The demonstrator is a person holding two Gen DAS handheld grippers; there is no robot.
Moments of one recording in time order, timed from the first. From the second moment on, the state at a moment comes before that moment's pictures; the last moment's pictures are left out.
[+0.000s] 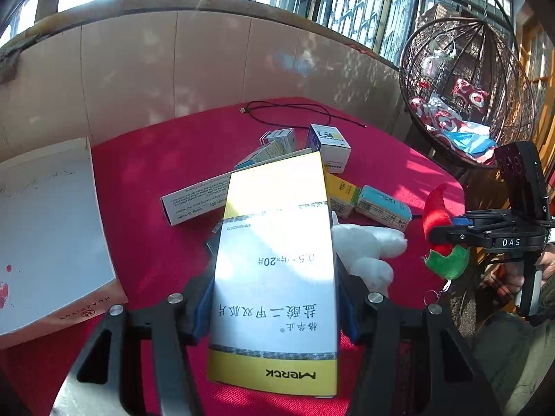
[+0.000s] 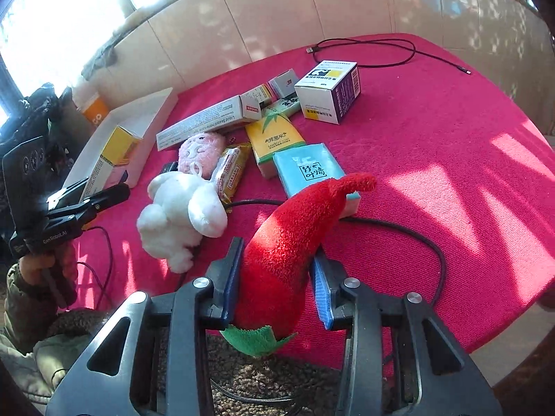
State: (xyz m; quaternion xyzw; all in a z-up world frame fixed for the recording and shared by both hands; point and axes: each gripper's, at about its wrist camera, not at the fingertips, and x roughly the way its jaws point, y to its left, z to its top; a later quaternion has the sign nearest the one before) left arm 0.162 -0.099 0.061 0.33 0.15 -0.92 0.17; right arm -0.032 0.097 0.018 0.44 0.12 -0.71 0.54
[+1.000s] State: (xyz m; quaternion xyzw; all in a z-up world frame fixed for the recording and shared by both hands) left arm 0.219 -0.110 0.088 0.22 0.18 -0.92 0.26; right arm -0.007 0.082 0.112 0.32 0.10 -0.72 0.60
